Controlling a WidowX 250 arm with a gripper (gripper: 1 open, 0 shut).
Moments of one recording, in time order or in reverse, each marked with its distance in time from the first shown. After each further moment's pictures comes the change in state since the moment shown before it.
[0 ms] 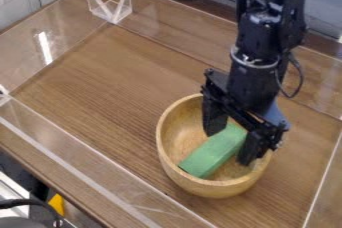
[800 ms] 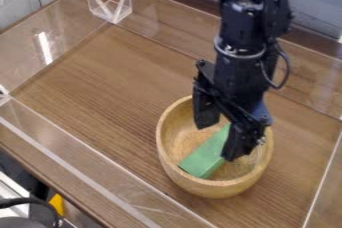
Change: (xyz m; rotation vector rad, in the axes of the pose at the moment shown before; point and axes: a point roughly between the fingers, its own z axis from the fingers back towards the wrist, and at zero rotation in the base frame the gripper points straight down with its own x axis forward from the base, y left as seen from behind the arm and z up) arm -0.016 0.013 0.014 -0.022 -0.013 -0.103
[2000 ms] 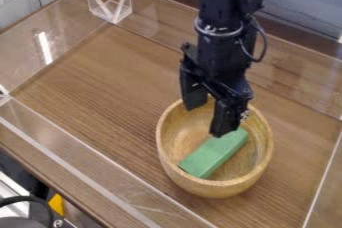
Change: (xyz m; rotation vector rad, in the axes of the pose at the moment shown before) arm 0.007 0.027 0.003 -0.007 -0.059 0.044
